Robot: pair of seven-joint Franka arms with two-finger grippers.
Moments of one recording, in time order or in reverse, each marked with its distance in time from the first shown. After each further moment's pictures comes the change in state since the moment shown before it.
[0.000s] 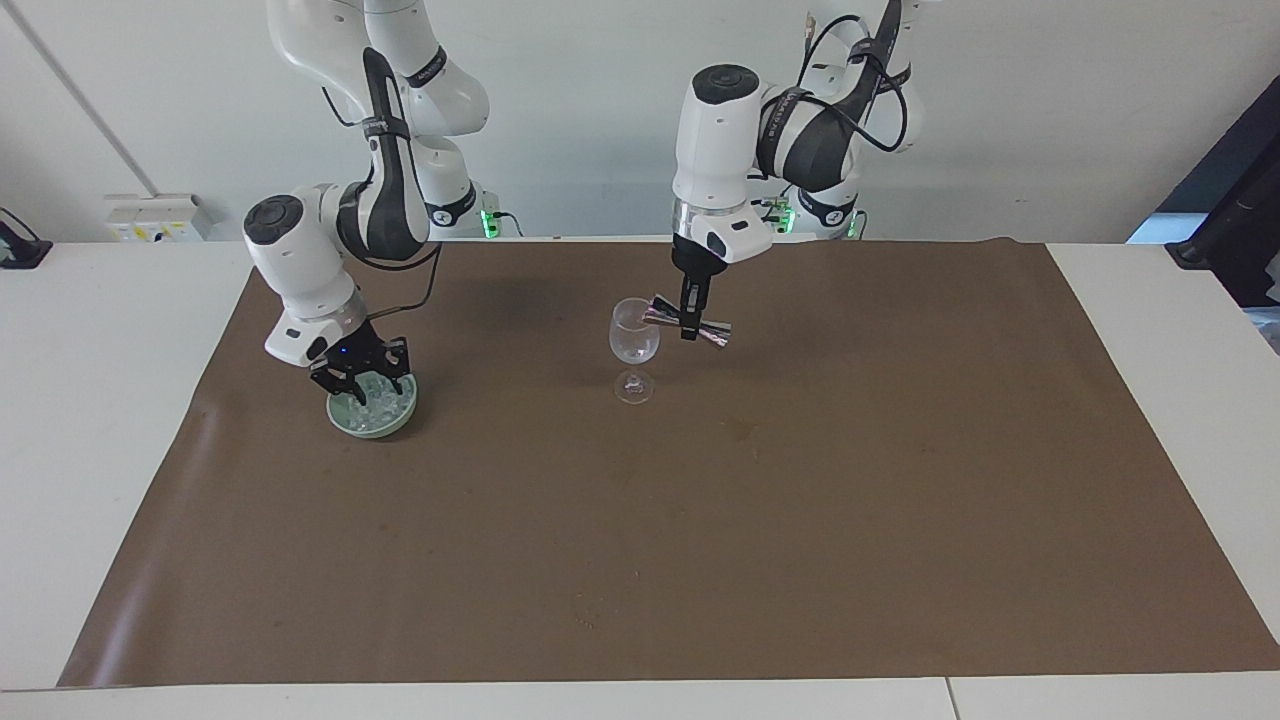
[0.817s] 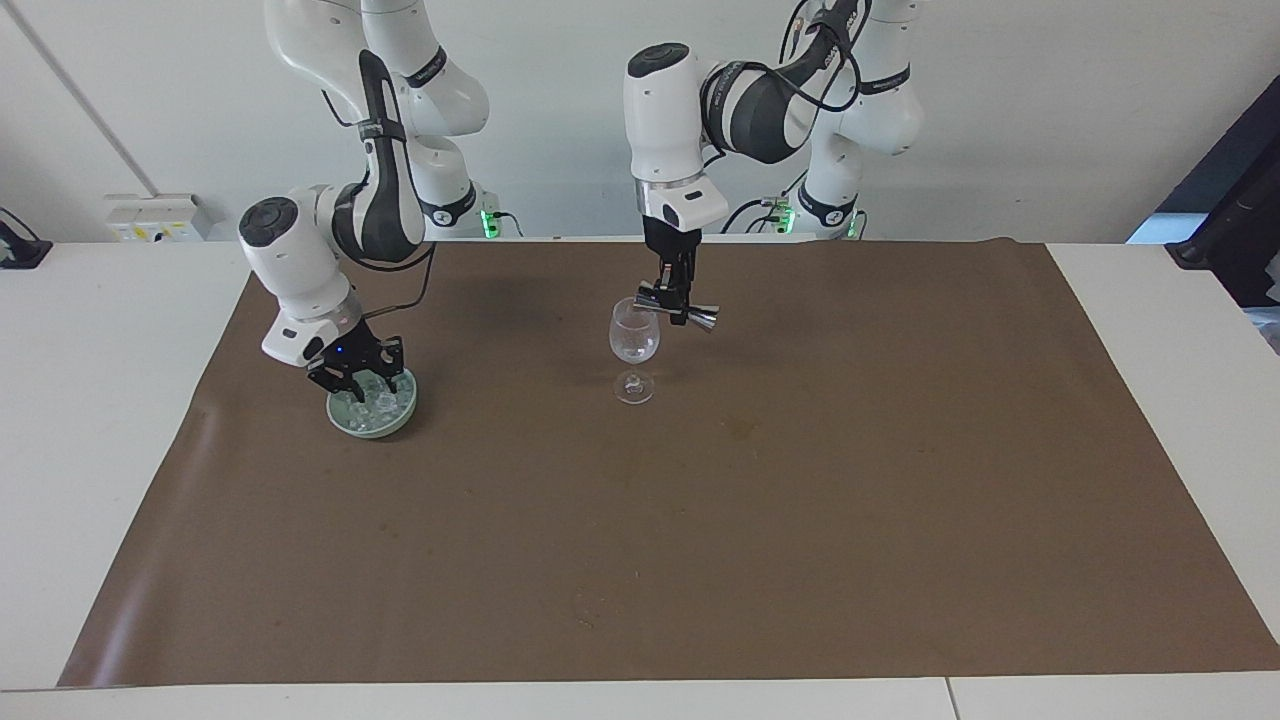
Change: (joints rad) left arm -0.097 -0.002 -0.003 0.012 0.198 -0.083 -0.090; right arm -0.014 -0.001 -0.006 -0.017 0.000 0.001 -0.032
